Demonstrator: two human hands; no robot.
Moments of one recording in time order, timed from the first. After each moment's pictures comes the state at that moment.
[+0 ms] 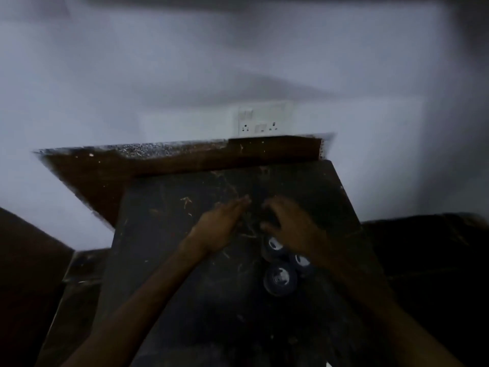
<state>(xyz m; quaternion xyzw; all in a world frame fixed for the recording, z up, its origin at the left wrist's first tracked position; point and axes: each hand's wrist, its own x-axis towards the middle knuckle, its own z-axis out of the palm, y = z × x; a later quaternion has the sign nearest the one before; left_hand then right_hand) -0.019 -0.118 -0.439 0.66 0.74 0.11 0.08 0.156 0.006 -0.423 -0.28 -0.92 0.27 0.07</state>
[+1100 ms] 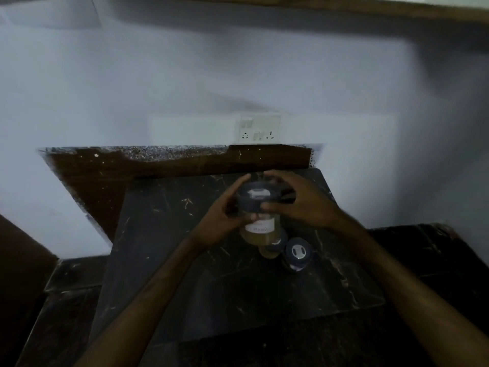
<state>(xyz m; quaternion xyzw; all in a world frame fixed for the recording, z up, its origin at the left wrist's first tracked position) 0.008 -0.175 -0.390 0.50 0.52 0.57 0.39 0.175 -0.024 -0.343 -0.19 -0.88 0.41 0.13</state>
